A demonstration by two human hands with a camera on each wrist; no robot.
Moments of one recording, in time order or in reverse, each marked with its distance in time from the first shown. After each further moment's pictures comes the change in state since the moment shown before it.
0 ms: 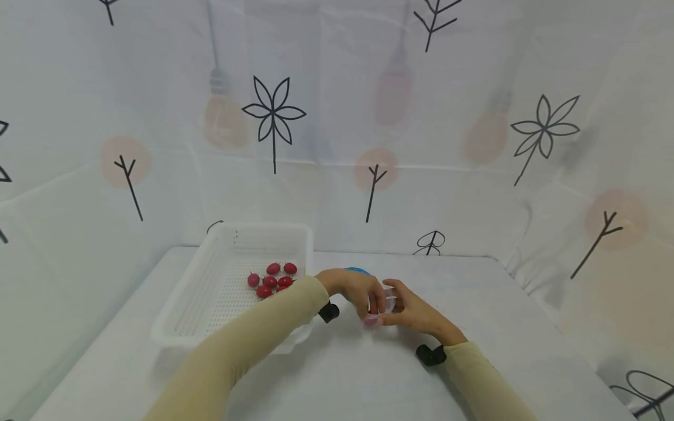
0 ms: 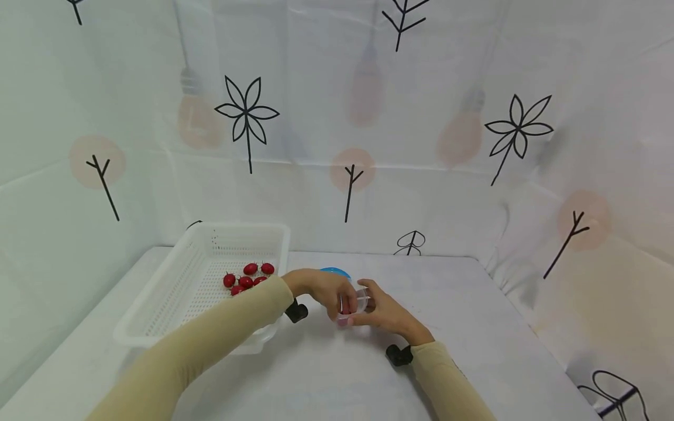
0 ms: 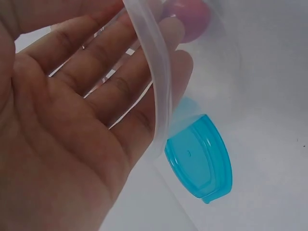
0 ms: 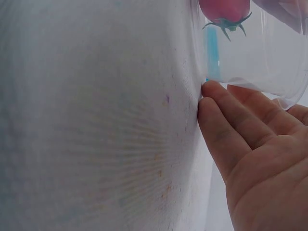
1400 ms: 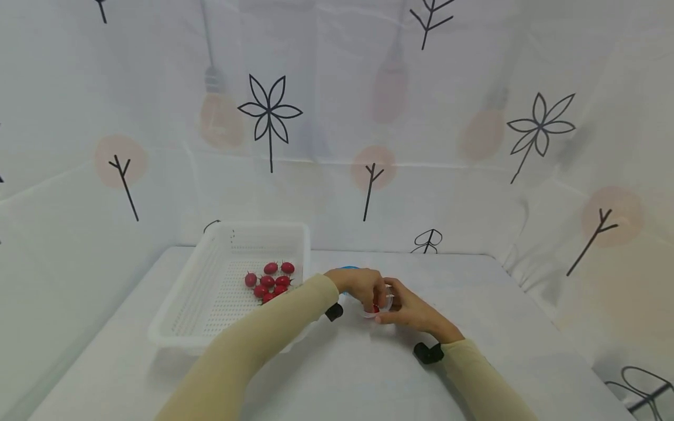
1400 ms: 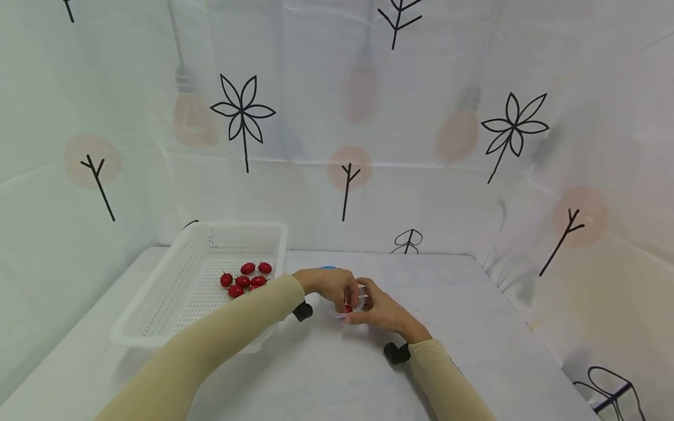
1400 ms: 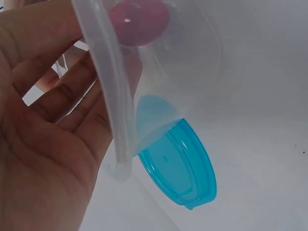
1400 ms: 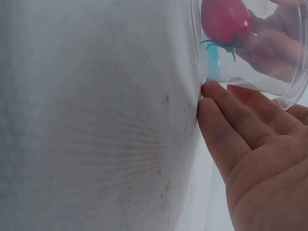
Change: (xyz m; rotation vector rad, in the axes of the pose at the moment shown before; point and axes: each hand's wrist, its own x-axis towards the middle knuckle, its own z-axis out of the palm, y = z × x) left_hand 0.025 -0.006 0.004 -0.008 0.098 -0.036; right_hand 0.003 0.002 -0.003 0.020 -0.021 -0.045
